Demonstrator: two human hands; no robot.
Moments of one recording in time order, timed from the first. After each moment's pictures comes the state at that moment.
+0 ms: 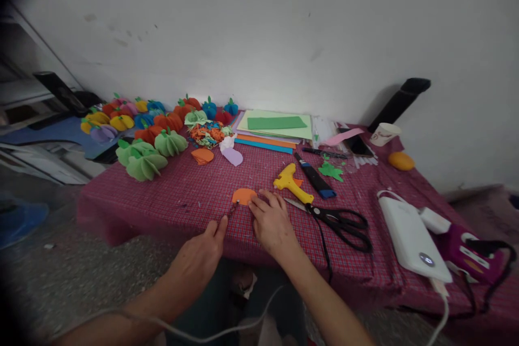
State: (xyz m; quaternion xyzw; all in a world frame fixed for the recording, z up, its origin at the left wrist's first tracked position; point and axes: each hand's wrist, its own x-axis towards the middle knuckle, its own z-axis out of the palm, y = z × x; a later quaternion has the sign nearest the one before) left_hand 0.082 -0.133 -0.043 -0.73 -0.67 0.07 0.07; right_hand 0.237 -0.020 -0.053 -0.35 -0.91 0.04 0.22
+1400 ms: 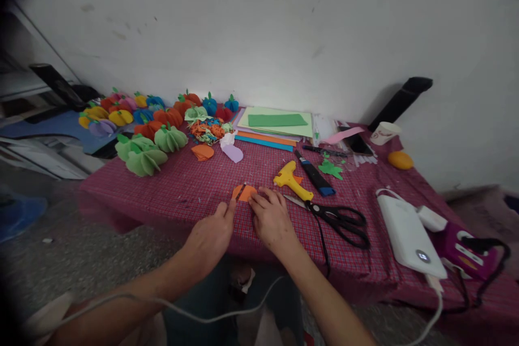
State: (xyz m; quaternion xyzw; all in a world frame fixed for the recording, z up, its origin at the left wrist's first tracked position) left_hand 0.092 -0.102 -0.029 -0.71 -0.69 0.08 0.06; right_hand 0.237 -0.018 -0.056 -0.34 -0.91 0.04 0.22
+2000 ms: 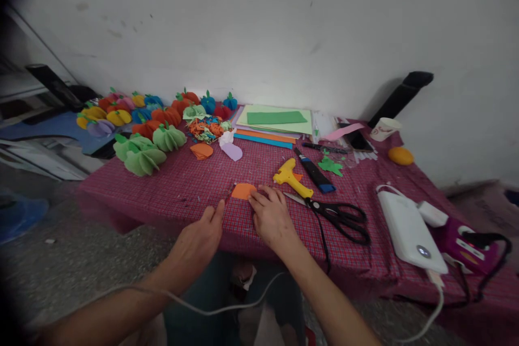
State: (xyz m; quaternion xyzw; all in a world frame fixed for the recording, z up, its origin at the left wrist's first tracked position) left_hand 0.078 -0.121 -0.036 -0.71 -0.70 0.07 0.08; right_hand 0.237 -0.018 -0.056 -0.34 -0.91 0.04 0.22
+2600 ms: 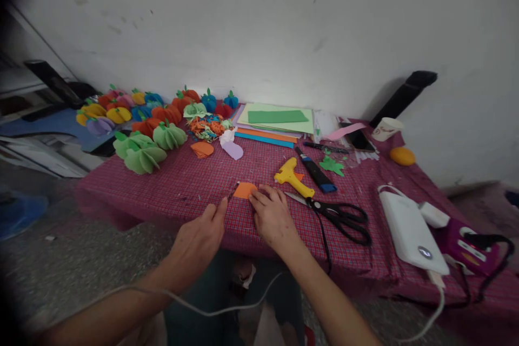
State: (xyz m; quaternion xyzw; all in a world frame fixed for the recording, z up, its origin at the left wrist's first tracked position) left_hand 0.077 -0.119 -0.036 -0.71 -0.70 0.05 0.08; right_hand 0.237 -0.018 -0.056 -0.34 -0.92 0.04 0.21
